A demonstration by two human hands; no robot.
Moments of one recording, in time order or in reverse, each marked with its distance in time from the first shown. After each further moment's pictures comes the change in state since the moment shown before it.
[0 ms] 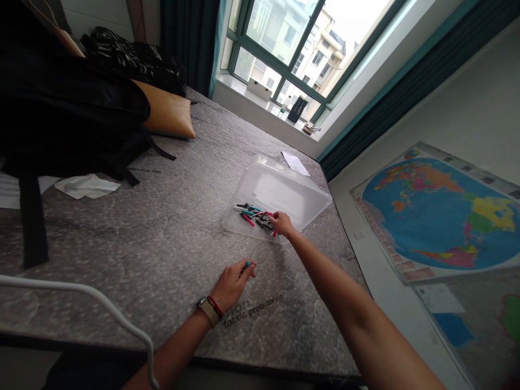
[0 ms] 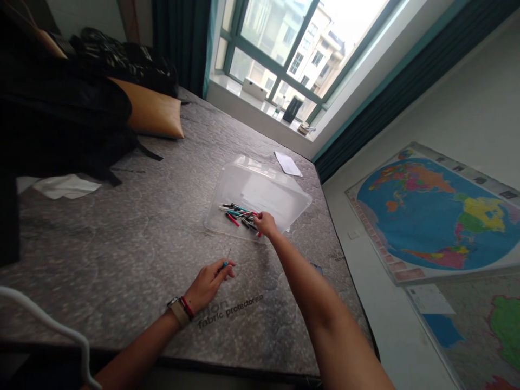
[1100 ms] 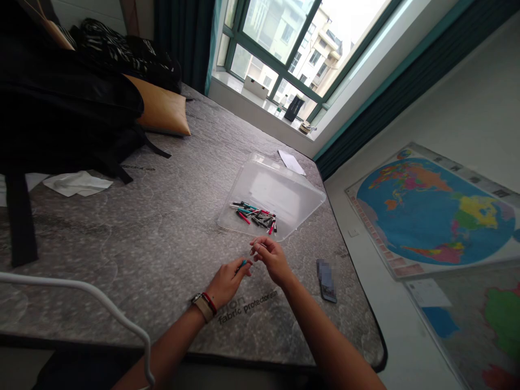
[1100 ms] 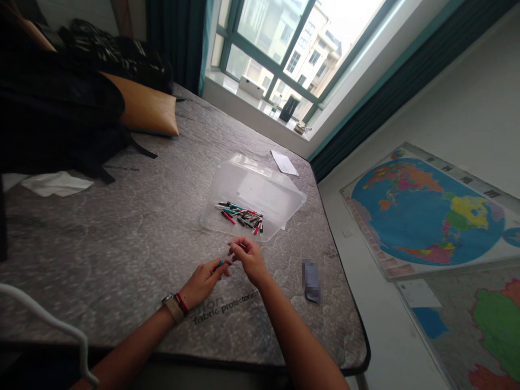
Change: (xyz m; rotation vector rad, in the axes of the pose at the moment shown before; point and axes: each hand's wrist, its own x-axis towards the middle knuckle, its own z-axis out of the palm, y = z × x) left_hand -0.001 0.005 -0.002 0.038 -0.043 0.036; right_hand -0.145 -0.039 0.021 1.141 -0.177 -0.180
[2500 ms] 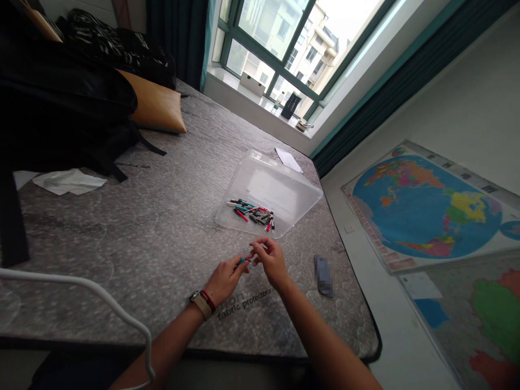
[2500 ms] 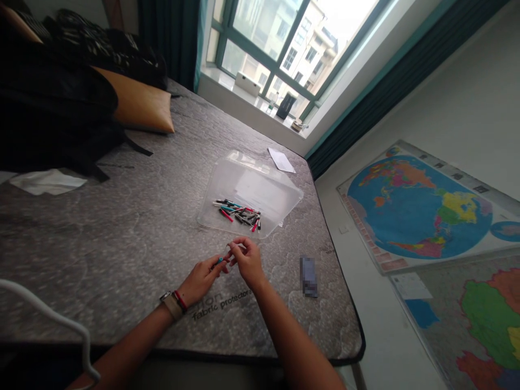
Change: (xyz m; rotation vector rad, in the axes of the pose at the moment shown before) left_hand -0.001 0.000 0.000 0.042 -0.002 -0.004; right_hand -0.014 0.004 0.012 -0.053 0.178 0.001
